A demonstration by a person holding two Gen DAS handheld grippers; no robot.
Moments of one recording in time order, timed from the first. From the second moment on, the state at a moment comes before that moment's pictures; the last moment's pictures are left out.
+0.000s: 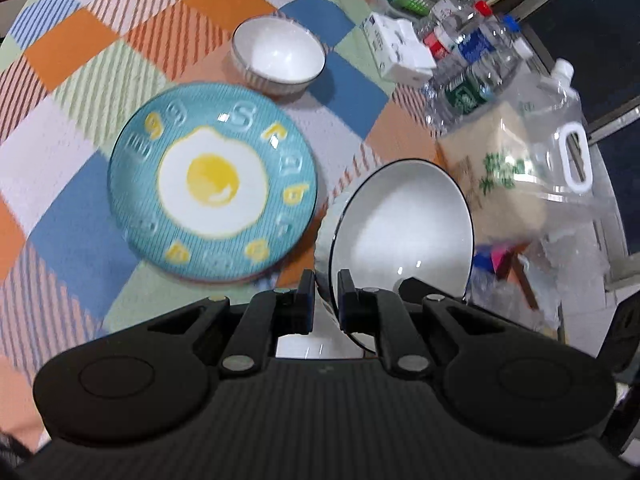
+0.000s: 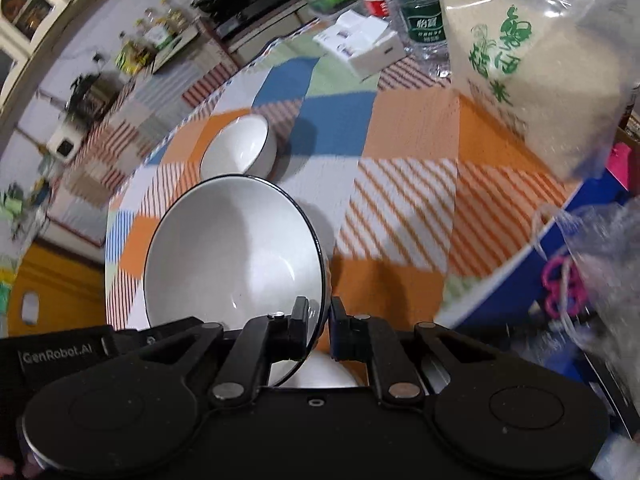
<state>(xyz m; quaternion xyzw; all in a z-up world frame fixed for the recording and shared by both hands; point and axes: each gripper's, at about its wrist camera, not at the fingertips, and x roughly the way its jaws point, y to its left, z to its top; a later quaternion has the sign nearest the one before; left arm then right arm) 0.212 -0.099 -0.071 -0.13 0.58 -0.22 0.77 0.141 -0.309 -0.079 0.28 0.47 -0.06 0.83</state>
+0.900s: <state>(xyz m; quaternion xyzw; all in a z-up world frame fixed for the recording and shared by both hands) 0.165 -0.083 -0.144 -0.15 0.68 -0.17 0.70 0.117 -0.260 -0.115 0.10 0.53 -0.03 0.84</state>
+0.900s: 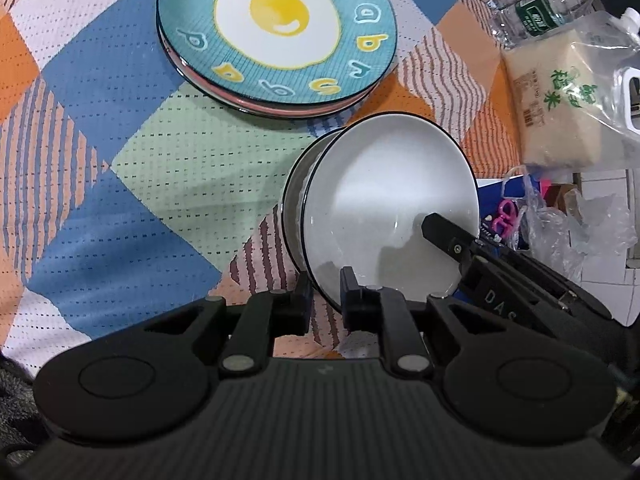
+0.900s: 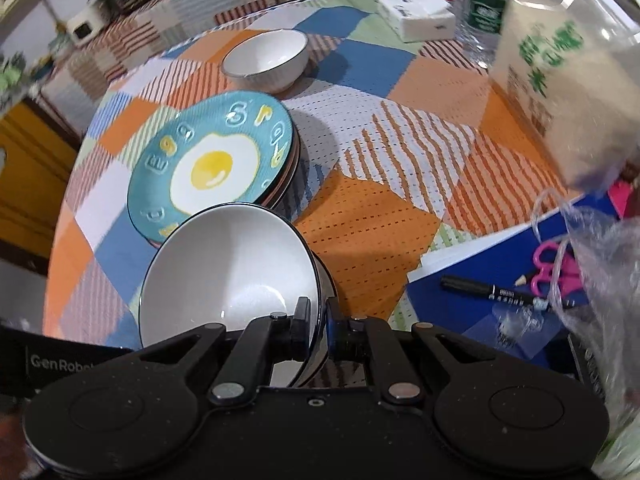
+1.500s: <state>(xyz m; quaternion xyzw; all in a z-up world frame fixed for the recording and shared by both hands) 0.164 -0.081 -0.117 -0.12 0.66 -0.23 0.71 0.119 -0.251 -0.102 0.02 0.51 0.01 0.86</state>
